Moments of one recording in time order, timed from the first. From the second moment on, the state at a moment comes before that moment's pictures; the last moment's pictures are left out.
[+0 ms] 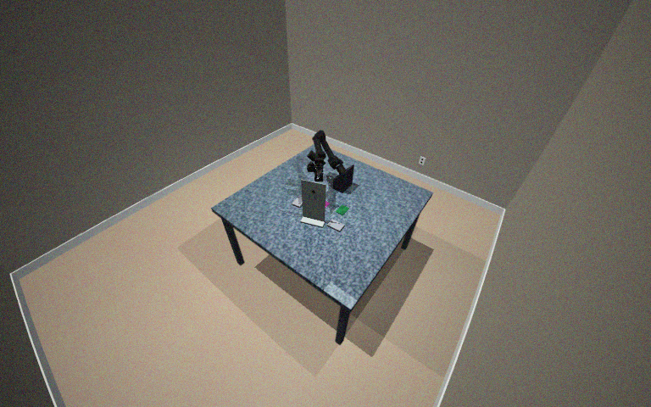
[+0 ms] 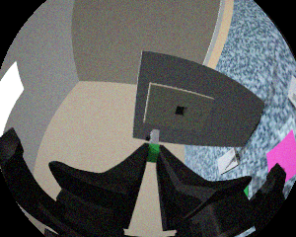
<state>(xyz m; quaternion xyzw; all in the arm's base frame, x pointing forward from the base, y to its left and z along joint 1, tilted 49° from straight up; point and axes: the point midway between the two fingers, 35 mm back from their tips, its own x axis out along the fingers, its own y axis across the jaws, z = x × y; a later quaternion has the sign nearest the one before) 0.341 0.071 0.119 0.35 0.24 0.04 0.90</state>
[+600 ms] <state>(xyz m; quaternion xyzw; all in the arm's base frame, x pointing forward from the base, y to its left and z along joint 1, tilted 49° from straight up) 0.341 0.035 0.081 0.38 0.23 -0.11 0.89</state>
